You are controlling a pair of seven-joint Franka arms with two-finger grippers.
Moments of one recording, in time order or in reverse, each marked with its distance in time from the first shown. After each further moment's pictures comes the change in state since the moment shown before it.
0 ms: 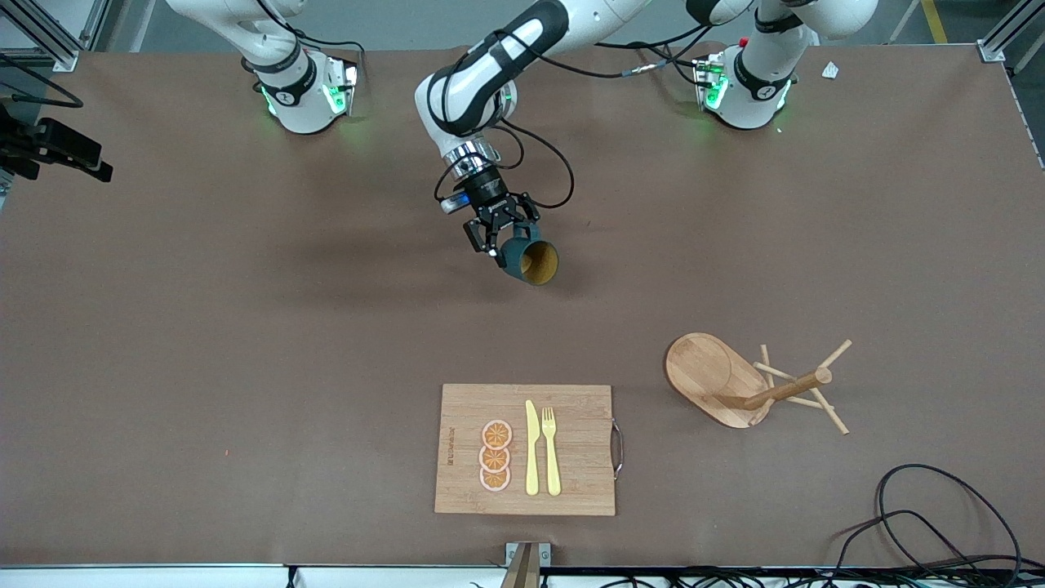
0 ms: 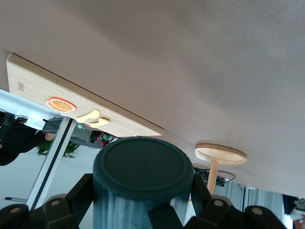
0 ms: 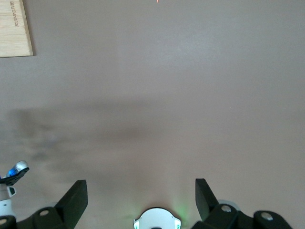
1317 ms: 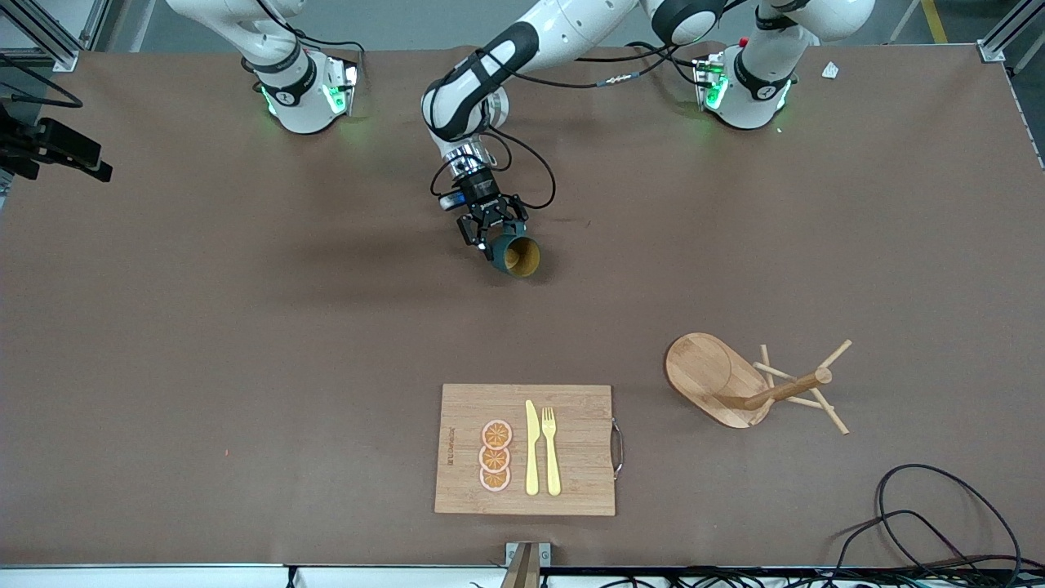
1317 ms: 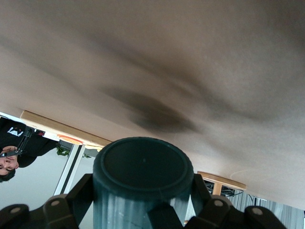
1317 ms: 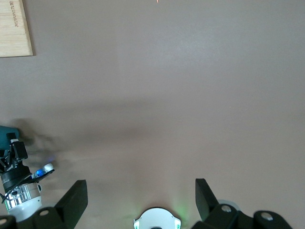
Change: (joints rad) left arm -0.087 0.163 0.006 0.082 0.039 0.013 -0.098; right arm 0.000 0.000 -0.001 0.000 0.000 -0.001 0.000
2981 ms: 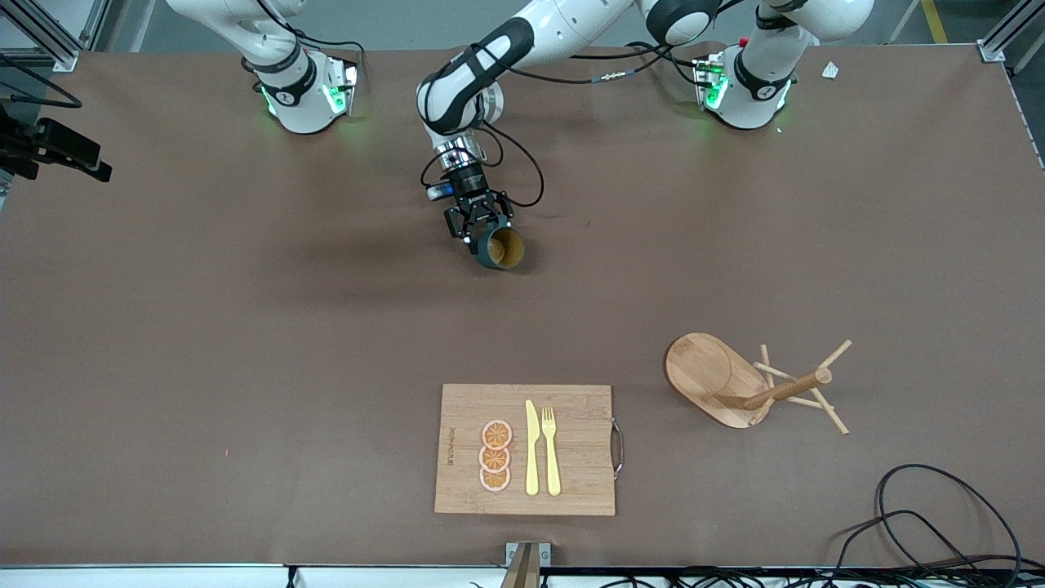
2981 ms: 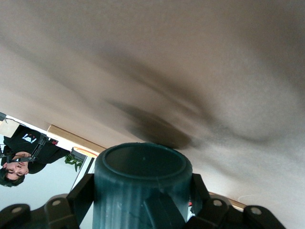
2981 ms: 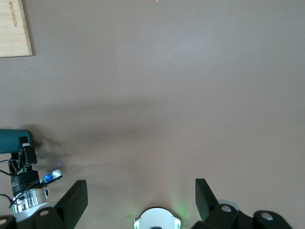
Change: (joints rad) left arm -0.029 0.020 0.001 0.038 0.002 0.061 -0.042; right arm 0.000 0.000 -0.002 -0.001 0.000 0.000 0.000
